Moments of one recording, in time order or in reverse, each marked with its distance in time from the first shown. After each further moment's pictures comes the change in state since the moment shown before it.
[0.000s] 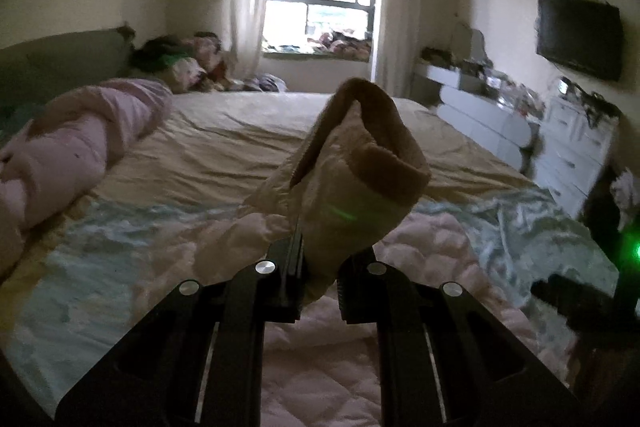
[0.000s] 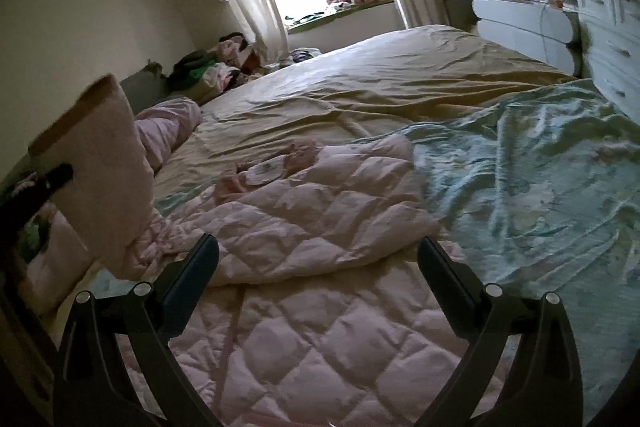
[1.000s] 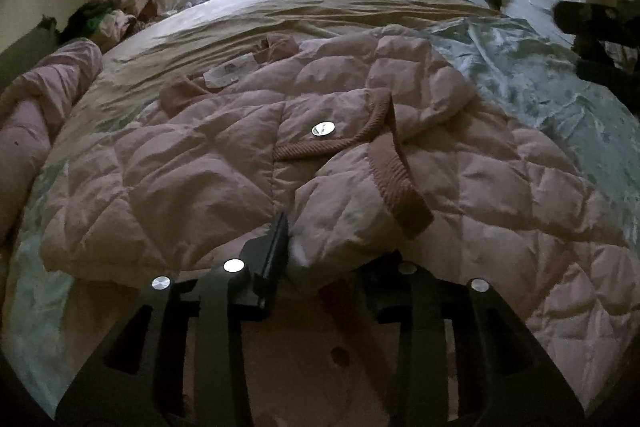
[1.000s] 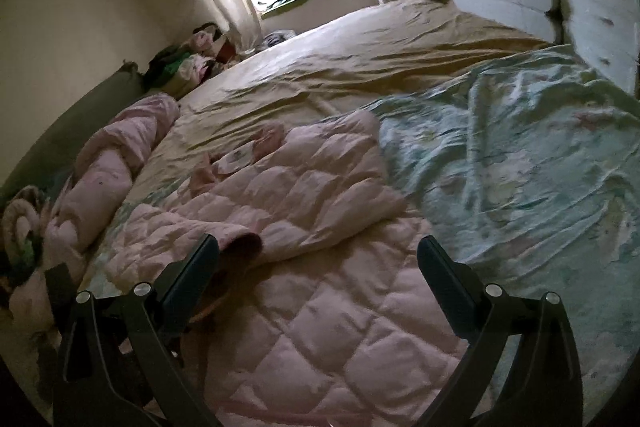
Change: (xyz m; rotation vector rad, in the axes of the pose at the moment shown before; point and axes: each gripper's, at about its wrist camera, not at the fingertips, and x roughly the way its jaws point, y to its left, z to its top) left arm 0.080 -0.078 -0.130 0.275 0.377 -0.057; right arm 0.014 -0.028 -0.002 0.081 0.096 -0.017
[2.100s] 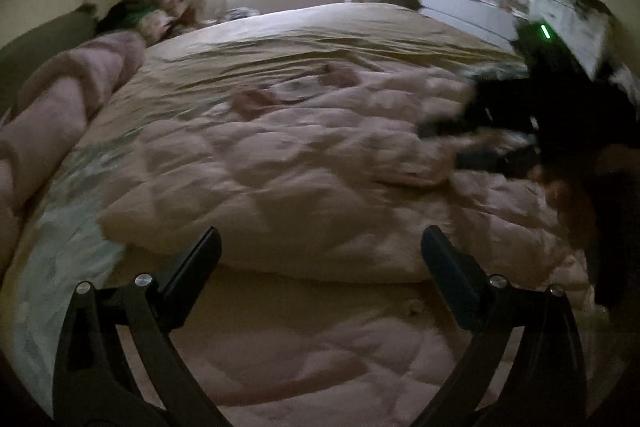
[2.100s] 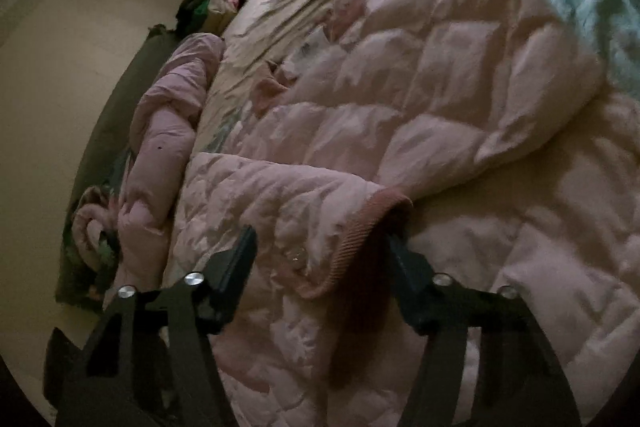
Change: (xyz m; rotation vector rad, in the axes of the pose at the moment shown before) left arm -0.062 0.072 -0.025 -0.134 -0.103 0.067; right arm 0.130 0.056 -0.020 0.236 0.375 0.282
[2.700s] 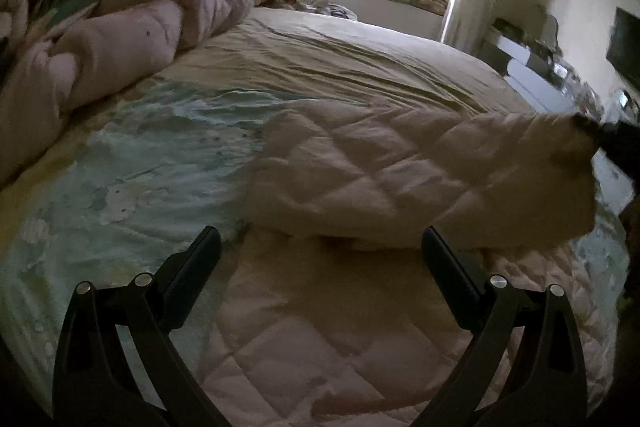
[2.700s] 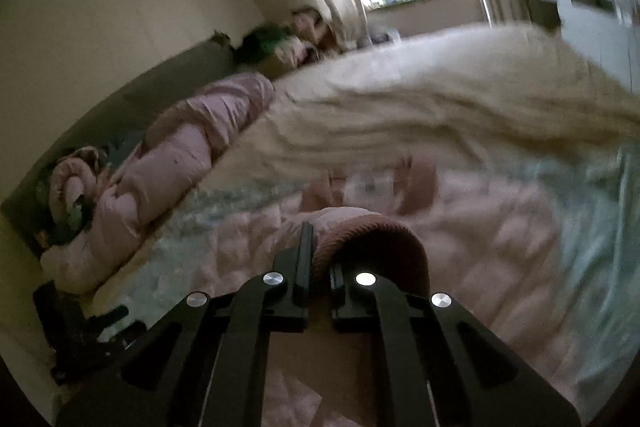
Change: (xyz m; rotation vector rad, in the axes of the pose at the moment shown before) left arm -0.027 0.150 -0.006 -0.380 -0.038 0.093; right arm -0.064 0.127 0.050 -0.521 -0.335 -0.082
